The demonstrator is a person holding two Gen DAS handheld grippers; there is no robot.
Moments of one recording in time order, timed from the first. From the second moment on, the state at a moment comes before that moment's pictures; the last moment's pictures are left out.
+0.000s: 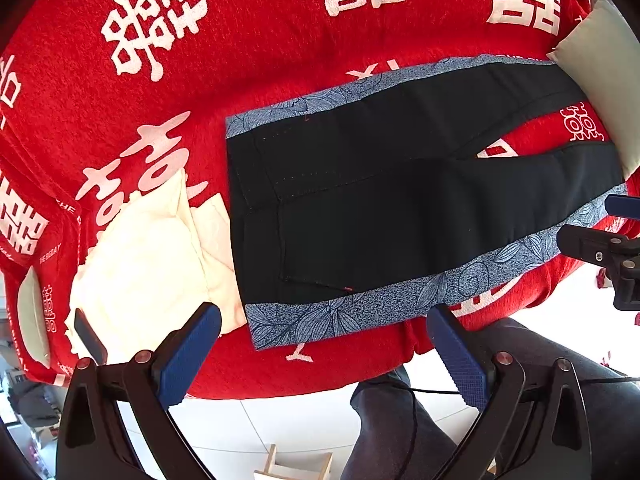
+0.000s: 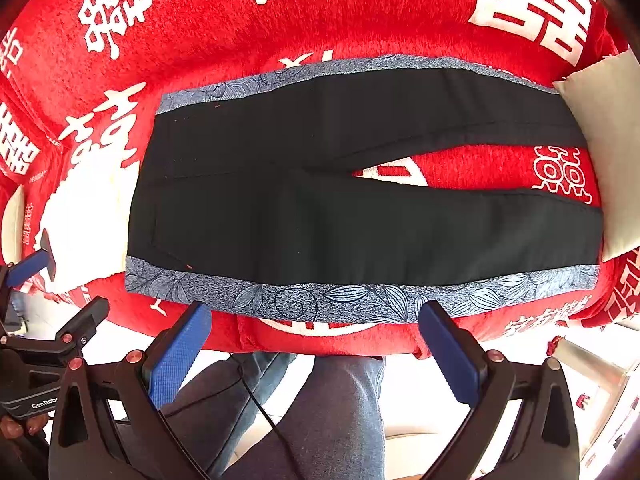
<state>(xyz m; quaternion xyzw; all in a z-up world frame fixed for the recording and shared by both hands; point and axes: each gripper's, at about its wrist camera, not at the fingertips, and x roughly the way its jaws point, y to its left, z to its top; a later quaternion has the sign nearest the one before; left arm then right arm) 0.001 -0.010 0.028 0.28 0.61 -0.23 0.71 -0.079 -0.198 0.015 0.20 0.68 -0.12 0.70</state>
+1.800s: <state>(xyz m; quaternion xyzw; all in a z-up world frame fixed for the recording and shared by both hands) 0.002 -0.039 0.003 0.30 0.65 -0.20 0.67 -0.082 -0.225 -0.019 0.25 0.70 -0.09 0.66</state>
